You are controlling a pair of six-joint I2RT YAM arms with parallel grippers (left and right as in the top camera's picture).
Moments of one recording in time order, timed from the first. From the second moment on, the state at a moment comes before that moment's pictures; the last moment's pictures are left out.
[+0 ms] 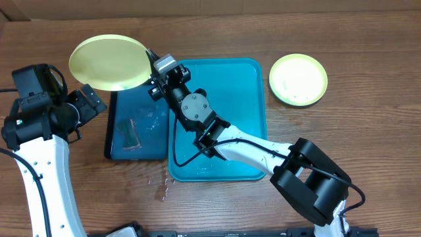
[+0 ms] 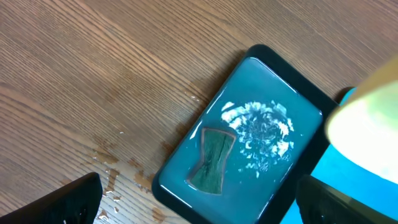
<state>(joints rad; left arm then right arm) 0.35 1.33 1.35 -1.05 -0.01 -0.34 0.91 2.03 1.32 0.95 0.33 -0.14</state>
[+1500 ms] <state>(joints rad) 0.35 1.33 1.35 -1.06 -0.01 -0.34 0.89 2.03 1.33 0.38 0.36 0.28</state>
